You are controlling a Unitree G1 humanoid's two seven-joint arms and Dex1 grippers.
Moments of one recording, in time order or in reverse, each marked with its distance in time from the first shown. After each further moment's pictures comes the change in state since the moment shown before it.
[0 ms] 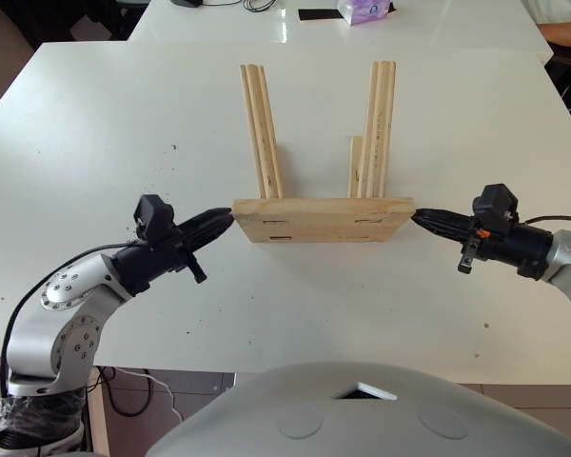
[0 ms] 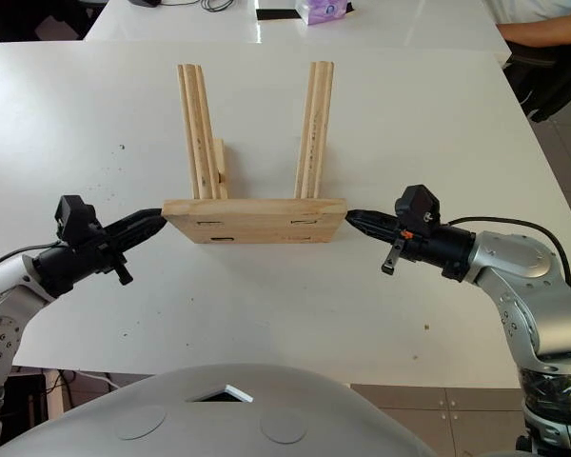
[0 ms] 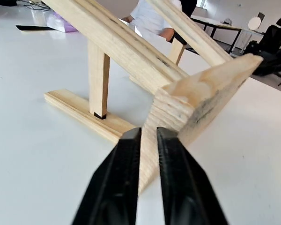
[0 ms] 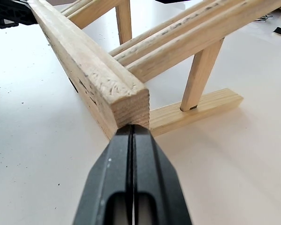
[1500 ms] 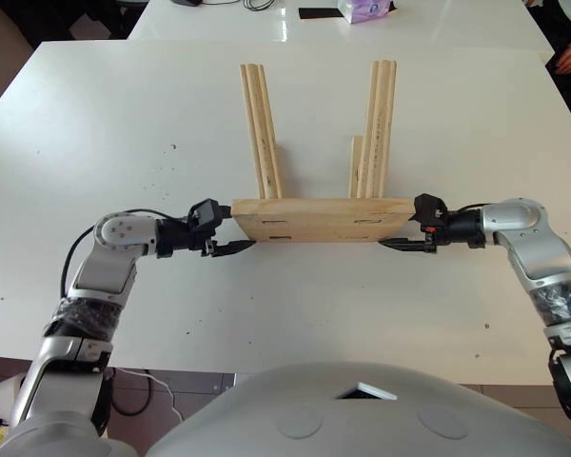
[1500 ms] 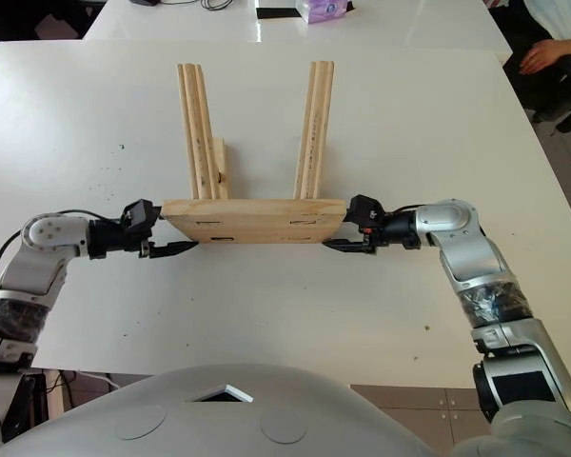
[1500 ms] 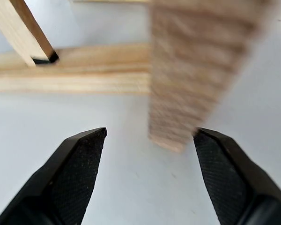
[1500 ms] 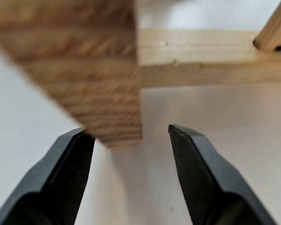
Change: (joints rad) left arm -0.462 0.027 -0.409 0.730 0.571 -0.526 -0.399; right arm -0.435 0.086 0.440 0.698 -0.408 -0.392 0.286
